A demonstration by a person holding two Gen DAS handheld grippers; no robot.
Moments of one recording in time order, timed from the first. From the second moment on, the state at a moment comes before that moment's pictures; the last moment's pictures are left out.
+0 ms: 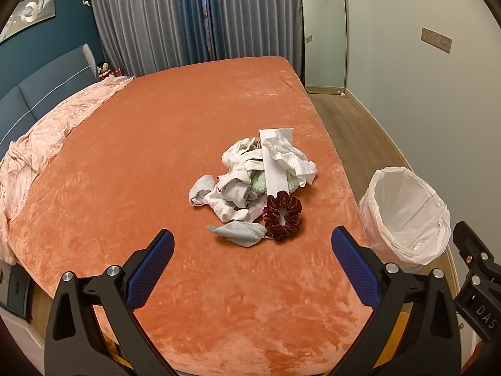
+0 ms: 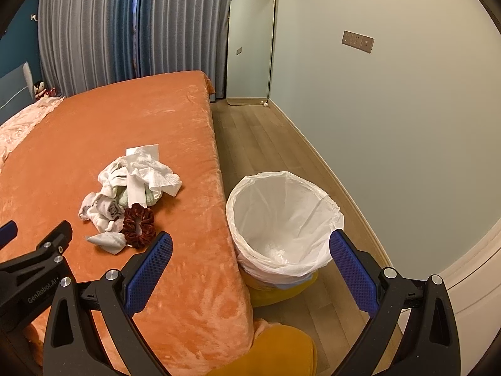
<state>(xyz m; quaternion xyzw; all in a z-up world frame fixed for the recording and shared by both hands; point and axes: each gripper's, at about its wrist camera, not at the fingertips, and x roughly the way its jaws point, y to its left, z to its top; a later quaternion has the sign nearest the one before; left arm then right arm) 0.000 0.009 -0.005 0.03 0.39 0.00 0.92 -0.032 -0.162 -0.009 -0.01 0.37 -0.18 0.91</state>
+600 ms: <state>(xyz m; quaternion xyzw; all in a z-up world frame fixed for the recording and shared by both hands) 0.044 0.070 -0.070 0.00 0.44 0.01 0.90 0.010 -0.140 -0.049 -0.02 0.40 -0.14 0.91</state>
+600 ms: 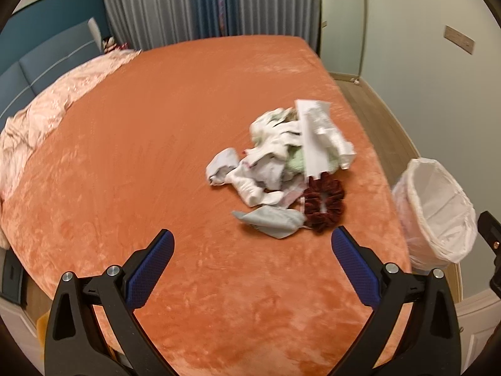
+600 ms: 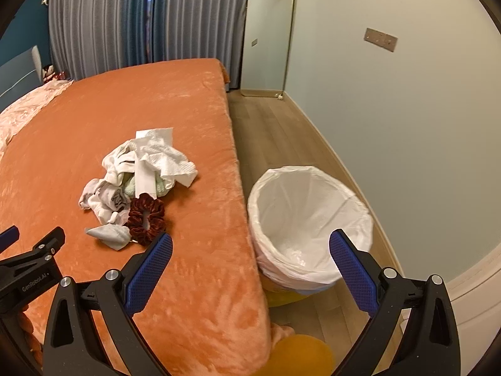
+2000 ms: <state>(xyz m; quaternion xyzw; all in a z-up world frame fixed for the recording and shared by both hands) 0.143 0.111 -0.193 -0.17 0.57 -0.07 0.80 0.156 -0.068 -0.200 0.07 0.51 0.01 0.86</state>
